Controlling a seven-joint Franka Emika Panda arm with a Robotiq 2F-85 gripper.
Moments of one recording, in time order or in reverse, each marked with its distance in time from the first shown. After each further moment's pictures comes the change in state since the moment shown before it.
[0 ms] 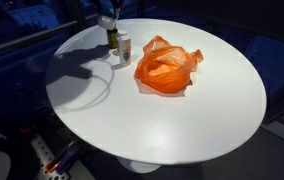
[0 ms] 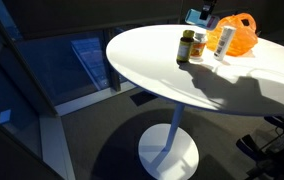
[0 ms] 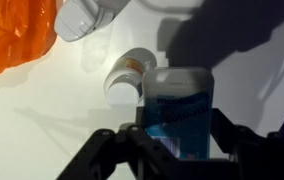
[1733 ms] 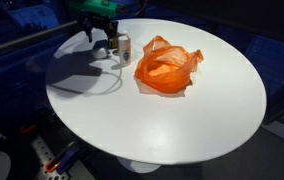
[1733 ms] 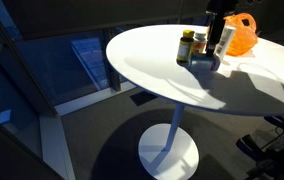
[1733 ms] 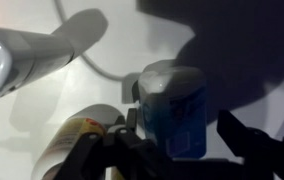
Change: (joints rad) arm 0.004 0.113 0.010 -0.088 0.050 0.000 -0.180
